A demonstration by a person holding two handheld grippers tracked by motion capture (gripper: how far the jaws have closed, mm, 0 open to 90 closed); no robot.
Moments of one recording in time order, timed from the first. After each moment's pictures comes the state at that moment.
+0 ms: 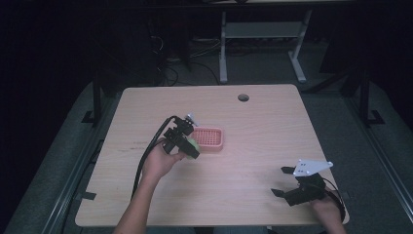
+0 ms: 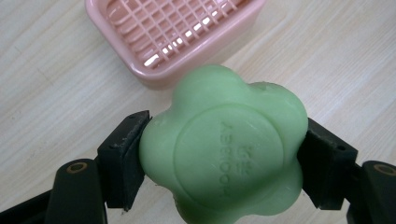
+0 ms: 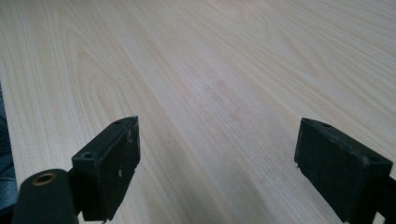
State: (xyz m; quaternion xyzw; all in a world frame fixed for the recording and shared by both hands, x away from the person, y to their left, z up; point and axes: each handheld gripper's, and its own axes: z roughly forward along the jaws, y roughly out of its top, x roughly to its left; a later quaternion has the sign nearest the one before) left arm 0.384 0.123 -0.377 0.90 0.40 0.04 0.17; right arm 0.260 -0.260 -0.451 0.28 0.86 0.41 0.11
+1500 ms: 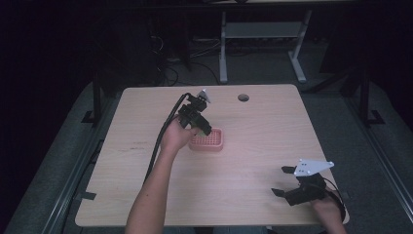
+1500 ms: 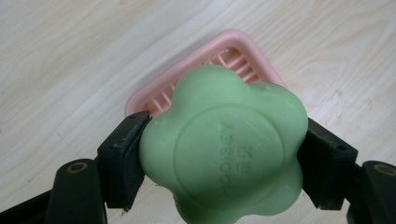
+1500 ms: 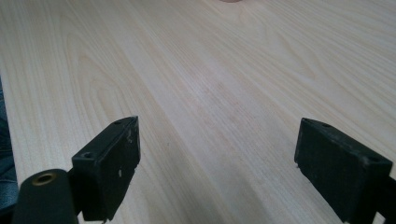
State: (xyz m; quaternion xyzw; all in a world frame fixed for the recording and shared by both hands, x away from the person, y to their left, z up) left arm 0.455 0.084 -0.358 0.90 0.41 0.05 0.16; right arm 0.259 -0.261 -0.449 0.28 0.86 0.41 0.11
